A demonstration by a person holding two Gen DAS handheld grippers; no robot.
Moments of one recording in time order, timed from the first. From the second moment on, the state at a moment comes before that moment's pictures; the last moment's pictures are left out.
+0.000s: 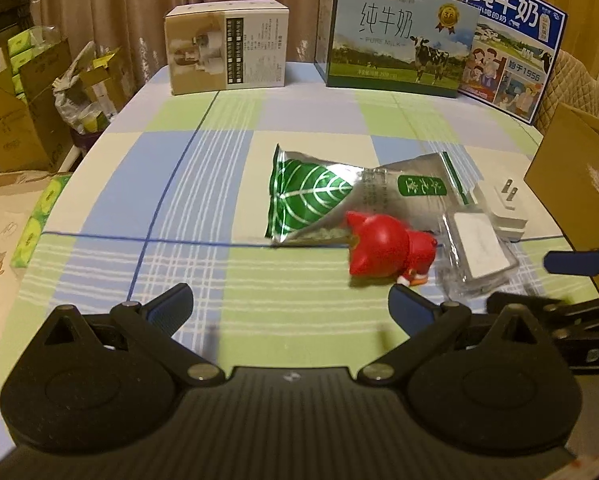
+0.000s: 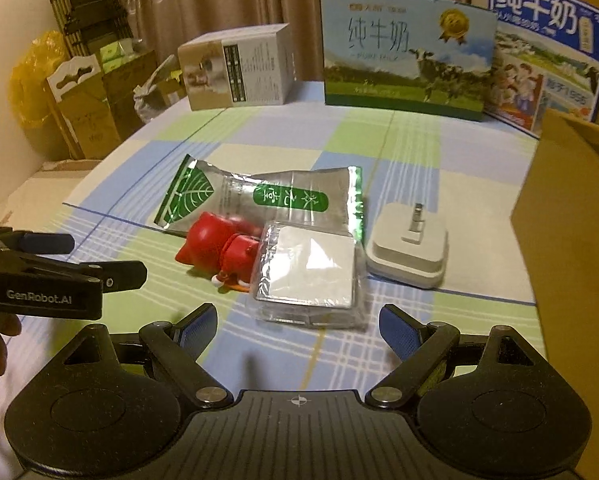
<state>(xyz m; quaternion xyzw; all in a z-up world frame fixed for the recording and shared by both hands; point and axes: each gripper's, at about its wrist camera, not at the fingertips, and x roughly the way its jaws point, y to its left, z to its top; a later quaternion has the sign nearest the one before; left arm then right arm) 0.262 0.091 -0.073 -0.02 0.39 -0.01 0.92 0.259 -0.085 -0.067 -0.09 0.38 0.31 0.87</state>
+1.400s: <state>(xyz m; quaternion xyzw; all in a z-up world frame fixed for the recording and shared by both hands) 0.309 0.025 -0.097 0.04 0.37 -0.10 0.93 0.292 -0.143 -0.061 -0.06 0.41 0.23 0.88</state>
